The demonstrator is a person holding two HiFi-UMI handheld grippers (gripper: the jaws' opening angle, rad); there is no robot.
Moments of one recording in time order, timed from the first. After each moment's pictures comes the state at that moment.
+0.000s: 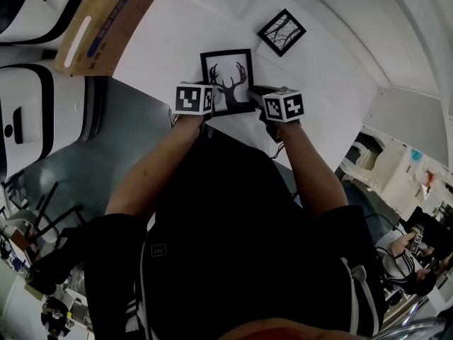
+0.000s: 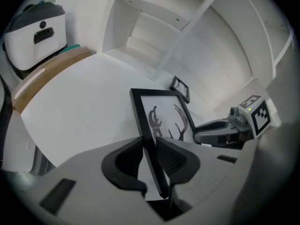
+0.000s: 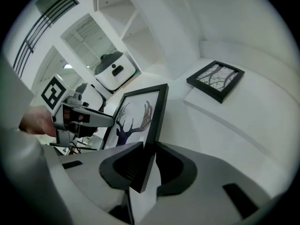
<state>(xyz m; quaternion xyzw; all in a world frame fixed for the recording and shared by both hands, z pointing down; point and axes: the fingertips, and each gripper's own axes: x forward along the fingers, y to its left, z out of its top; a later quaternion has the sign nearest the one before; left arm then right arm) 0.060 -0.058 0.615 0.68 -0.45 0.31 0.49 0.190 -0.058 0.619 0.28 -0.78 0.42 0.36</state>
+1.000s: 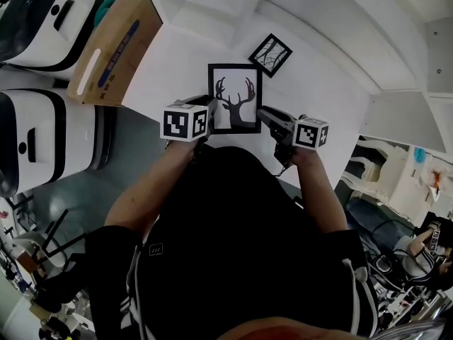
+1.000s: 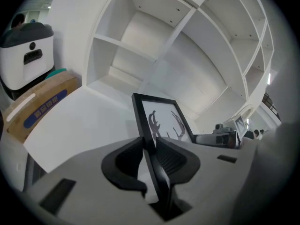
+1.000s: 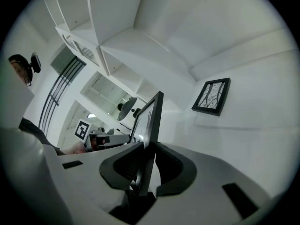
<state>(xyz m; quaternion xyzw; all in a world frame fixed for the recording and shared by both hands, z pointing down) 0.077 -0.078 0.503 0.77 -0.42 0.23 0.43 0.220 -0.064 0.503 0.28 -0.82 0.49 0.07</state>
